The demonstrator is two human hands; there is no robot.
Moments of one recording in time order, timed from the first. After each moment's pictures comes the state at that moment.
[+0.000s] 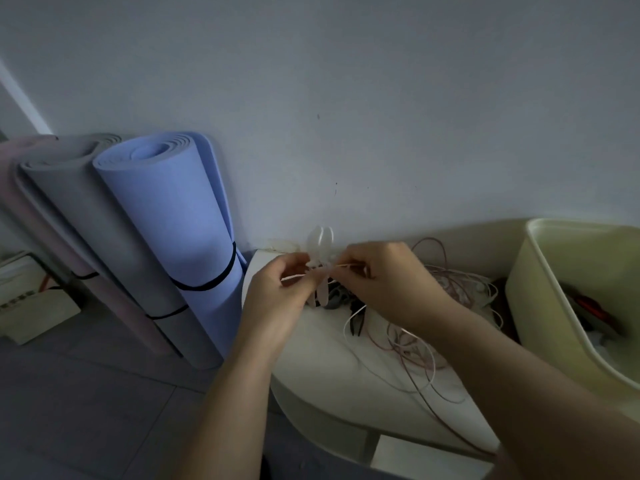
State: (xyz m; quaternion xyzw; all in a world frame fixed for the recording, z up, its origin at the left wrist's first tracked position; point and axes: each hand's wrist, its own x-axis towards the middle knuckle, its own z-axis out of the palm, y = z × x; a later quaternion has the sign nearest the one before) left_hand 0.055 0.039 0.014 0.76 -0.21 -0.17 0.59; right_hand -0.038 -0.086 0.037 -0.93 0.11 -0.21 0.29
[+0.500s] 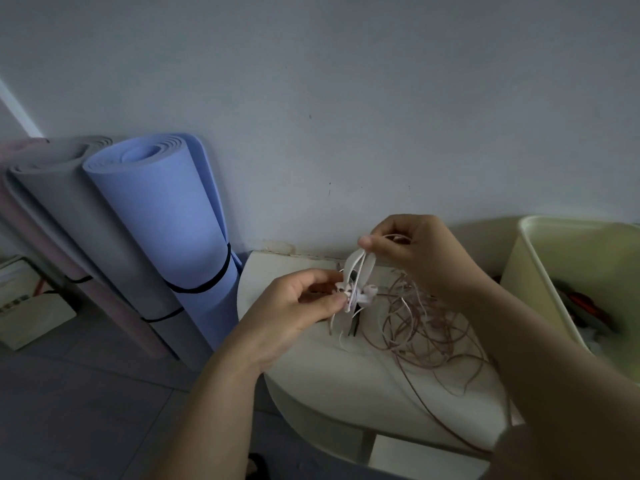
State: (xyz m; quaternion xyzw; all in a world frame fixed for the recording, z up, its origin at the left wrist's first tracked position) left_hand 0.048 0.046 0.021 0.67 -0.34 -0.35 0.56; right_hand -0.052 -0.123 0.047 -0.82 0.16 -0.25 0.50
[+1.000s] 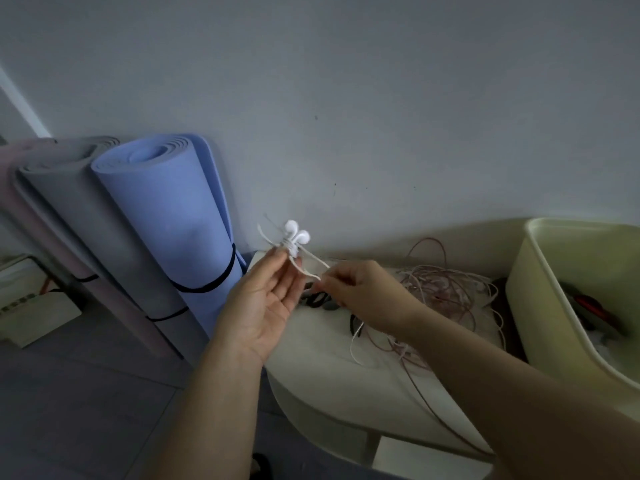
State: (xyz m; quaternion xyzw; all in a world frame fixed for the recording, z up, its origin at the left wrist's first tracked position) left_hand 0.062 0.045 0.023 0.43 -0.02 -0.34 0.84; right_hand -0.023 -0.078 0.016 -0.84 0.16 -0.11 0.51
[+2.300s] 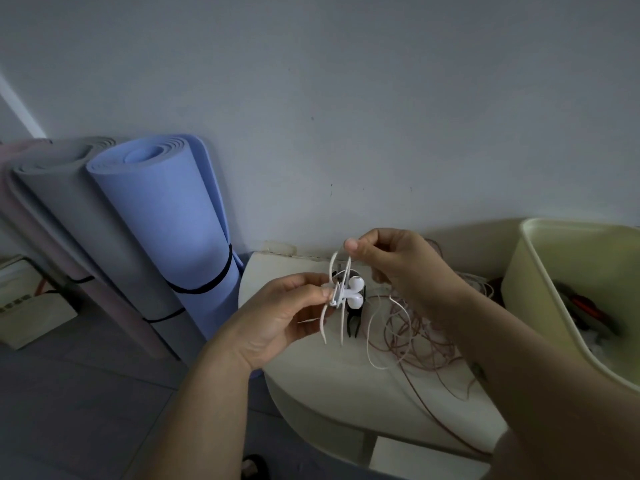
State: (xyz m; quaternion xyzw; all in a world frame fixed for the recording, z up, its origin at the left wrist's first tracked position) left_hand 0.058 0.045 0.024 0.59 -0.22 -0.48 0.60; right_hand -0.046 -0.102 0.046 -0.74 0.20 -0.20 0.61
